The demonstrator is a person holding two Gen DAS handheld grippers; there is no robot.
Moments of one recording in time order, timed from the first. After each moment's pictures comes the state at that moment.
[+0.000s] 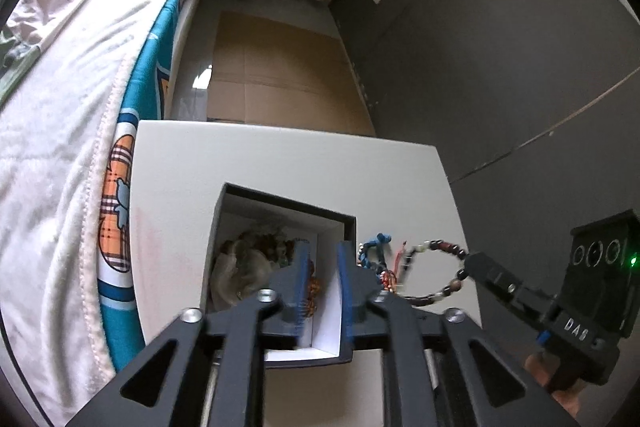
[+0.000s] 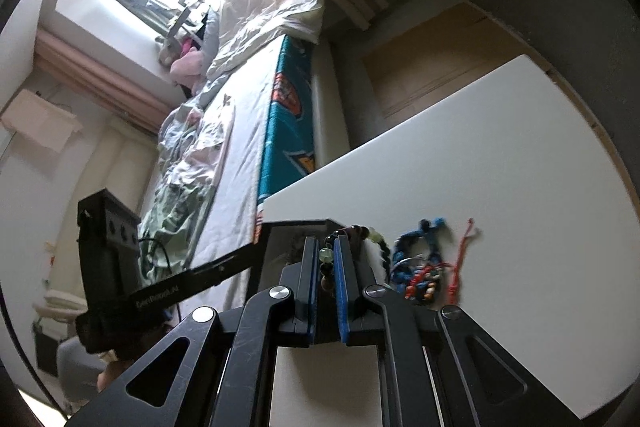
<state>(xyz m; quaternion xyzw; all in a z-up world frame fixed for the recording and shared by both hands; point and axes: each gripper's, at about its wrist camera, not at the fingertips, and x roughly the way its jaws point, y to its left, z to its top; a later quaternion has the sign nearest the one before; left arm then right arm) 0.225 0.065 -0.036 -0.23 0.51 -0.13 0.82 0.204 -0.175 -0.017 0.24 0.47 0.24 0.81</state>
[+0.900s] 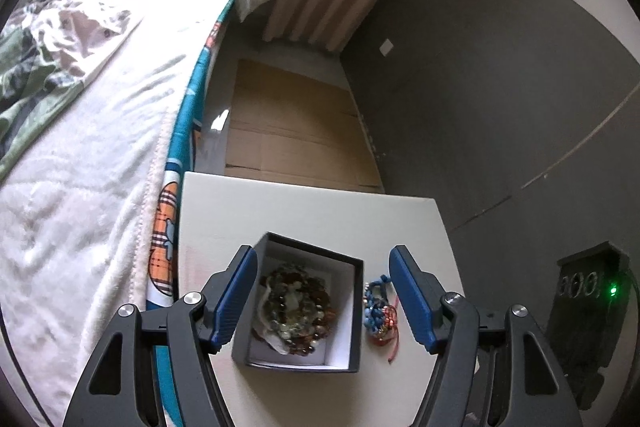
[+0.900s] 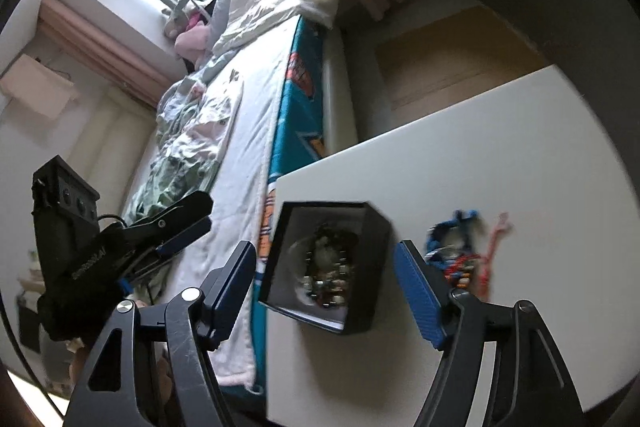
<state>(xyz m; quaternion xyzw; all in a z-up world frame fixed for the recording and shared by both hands) 0.197 0.090 0.005 -0.23 0.44 -0.10 0.86 0.196 -0.145 -0.004 0.18 0.48 0.23 0.83</state>
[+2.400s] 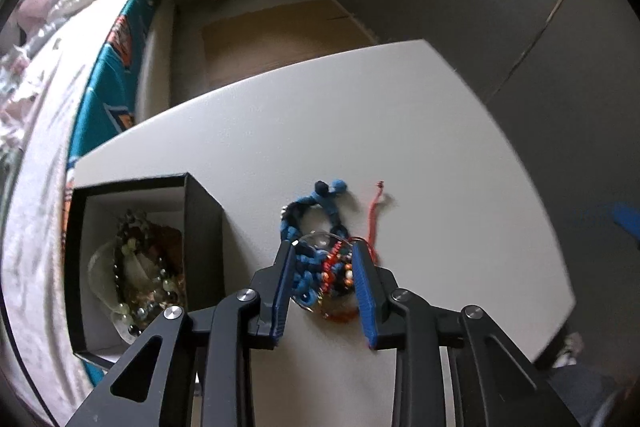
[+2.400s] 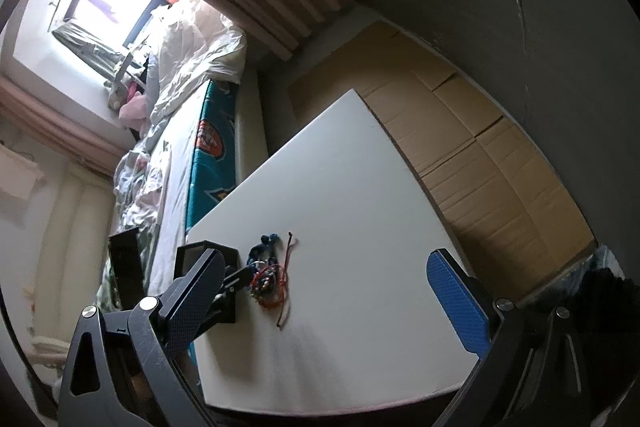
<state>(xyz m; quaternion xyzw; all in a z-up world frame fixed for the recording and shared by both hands) 0.223 -0.106 -0.083 0.02 0.56 -0.08 0.83 0.172 -0.342 -0.017 0.27 0.47 0.12 0.83</state>
